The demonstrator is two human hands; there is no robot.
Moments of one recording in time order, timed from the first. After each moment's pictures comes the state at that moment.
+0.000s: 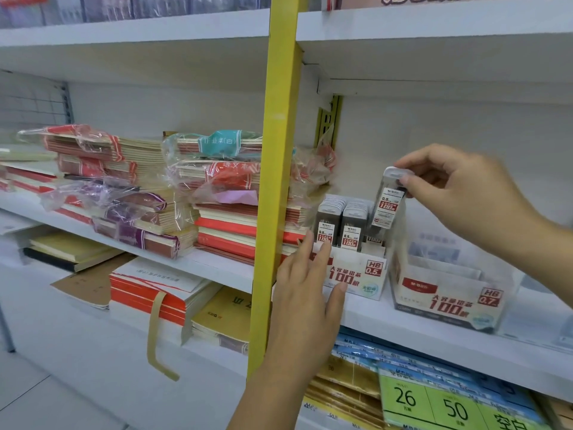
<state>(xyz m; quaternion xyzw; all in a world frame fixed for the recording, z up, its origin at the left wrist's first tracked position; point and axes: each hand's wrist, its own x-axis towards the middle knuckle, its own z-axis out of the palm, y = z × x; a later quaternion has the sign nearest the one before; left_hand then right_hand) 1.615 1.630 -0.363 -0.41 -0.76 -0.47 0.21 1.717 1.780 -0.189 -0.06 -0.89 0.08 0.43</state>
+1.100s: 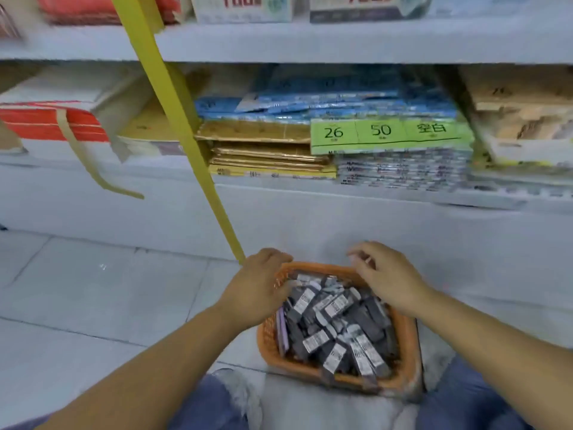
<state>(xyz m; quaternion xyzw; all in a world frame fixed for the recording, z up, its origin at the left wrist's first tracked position) 1.719 1.546 -0.593 -0.48 -0.83 -0.21 -0.18 1.885 1.748 -0.599 -0.28 -0.89 0.34 0.08</state>
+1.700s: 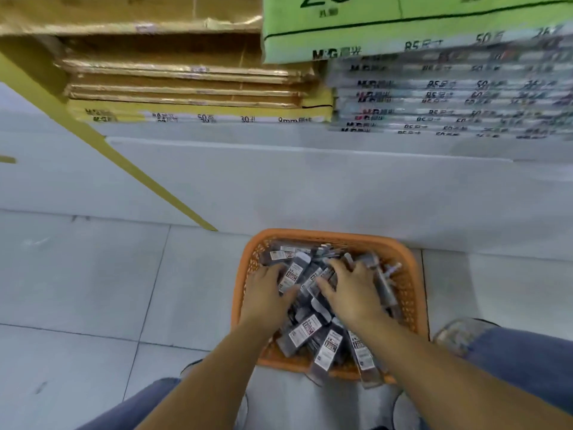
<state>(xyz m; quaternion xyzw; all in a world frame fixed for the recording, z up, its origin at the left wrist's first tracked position) 1.737 1.599 -0.774 -0.27 -0.88 -0.19 -0.34 1.860 1.727 -0.783 -0.45 -0.82 0.30 -0.16</state>
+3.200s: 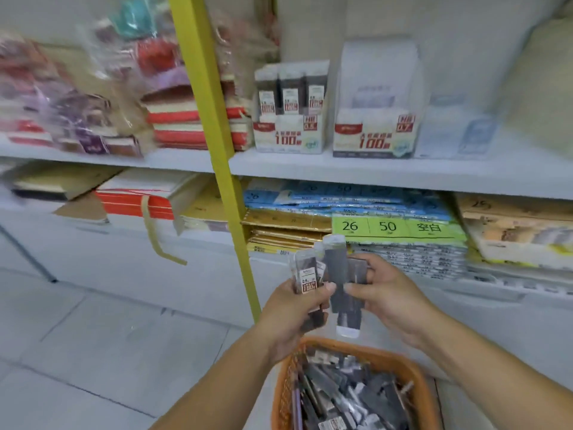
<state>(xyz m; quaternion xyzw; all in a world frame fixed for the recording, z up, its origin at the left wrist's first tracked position) 1.734 1.582 -0.496 -0.16 -0.57 -0.68 -0.44 1.844 1.722 -0.467 -0.25 -0.63 0.72 0.14</state>
